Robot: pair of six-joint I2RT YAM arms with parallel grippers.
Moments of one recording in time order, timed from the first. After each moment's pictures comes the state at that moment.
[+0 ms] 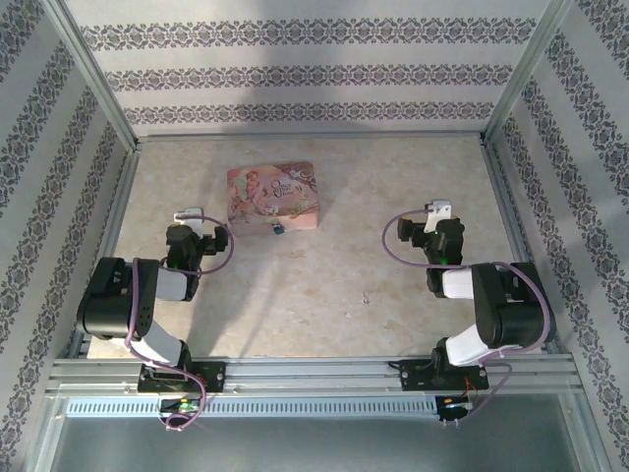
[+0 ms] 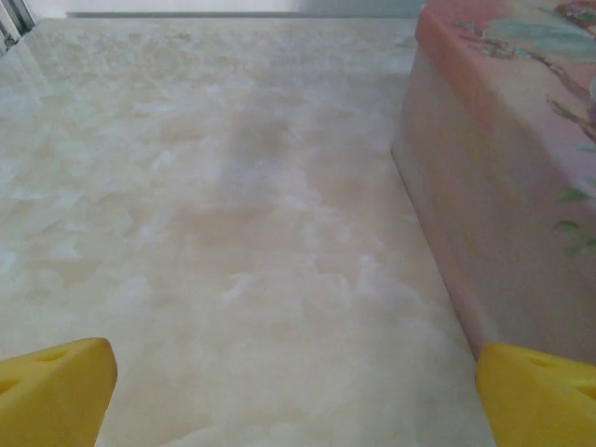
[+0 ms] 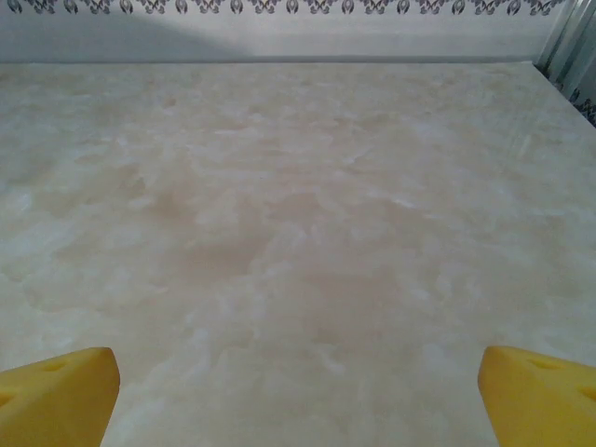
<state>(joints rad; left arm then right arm) 0.02 1.58 0.35 0.84 -0.05 -0.03 0.01 1.52 0.35 0.81 0.01 0.02</state>
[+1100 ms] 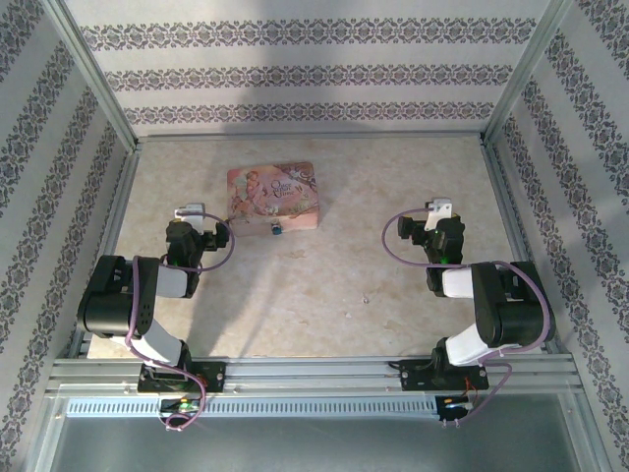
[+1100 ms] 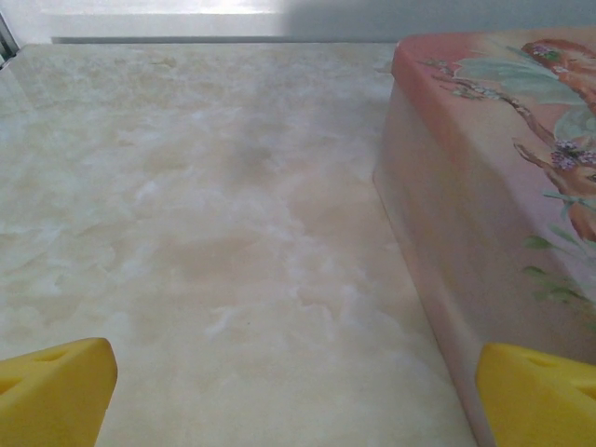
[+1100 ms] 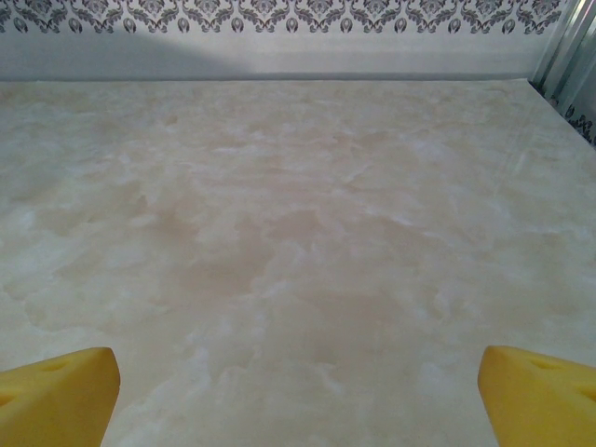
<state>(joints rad) 0.02 1.59 0.37 0.85 -0.03 -0.03 0.01 1.52 0.36 0.83 0.01 0.02</state>
